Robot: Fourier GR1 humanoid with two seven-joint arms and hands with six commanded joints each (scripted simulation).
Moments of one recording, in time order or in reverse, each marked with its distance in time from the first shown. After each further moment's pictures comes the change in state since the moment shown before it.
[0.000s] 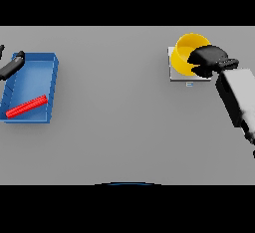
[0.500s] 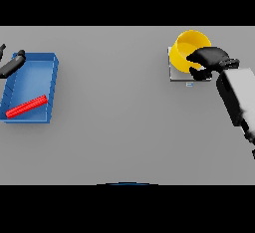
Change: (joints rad) left arm -0.019 -0.019 0.004 0.041 0.005 -0.025 -0.011; right arm -0.004 0.006 -0.028 0.015 -0.008 0.054 0.014
